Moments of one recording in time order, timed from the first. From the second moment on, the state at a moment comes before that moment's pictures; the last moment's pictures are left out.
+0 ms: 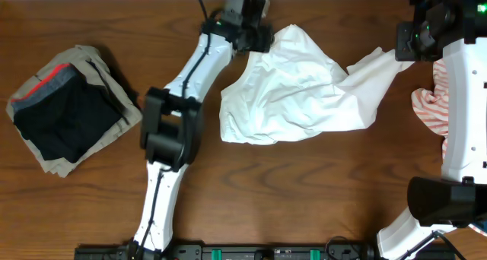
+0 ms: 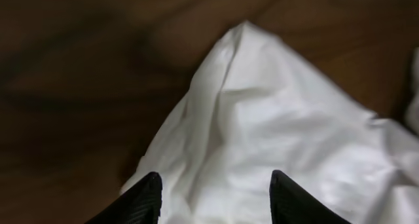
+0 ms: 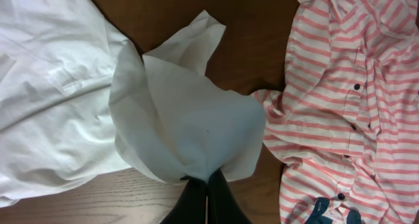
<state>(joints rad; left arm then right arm) -0.36 2.44 2.08 -0.52 0.30 -0.17 -0.02 1.84 2.16 -1.46 0.18 0.01</state>
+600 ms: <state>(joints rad) -0.41 2.52 2.07 -0.49 0.36 -0.17 -0.02 1.84 2.16 -1.47 0.18 0.01</state>
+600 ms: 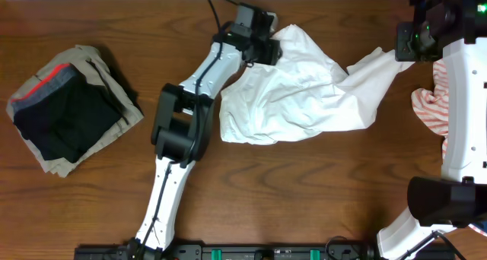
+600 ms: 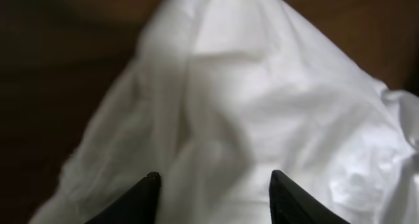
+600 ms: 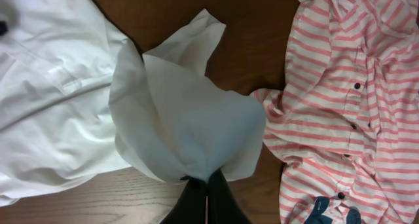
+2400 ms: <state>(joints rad) -0.45 2.52 2.07 -0.41 0.41 -0.20 -0.02 1.84 2.16 -1.46 0.18 0.01</state>
